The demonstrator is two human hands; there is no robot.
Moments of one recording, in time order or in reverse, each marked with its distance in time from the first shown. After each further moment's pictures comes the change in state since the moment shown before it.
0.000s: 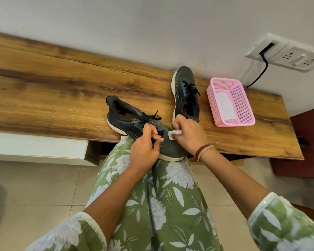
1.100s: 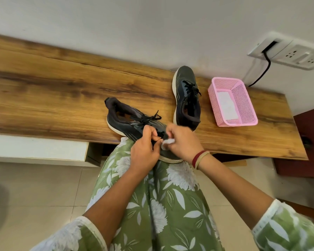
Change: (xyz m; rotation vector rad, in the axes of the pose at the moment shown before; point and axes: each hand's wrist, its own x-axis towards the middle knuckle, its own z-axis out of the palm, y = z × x) left_hand 0.001 0.001 0.001 0.056 0.021 -0.004; right_hand -0.005 -0.013 0.005 0.009 -0.101 -0.052
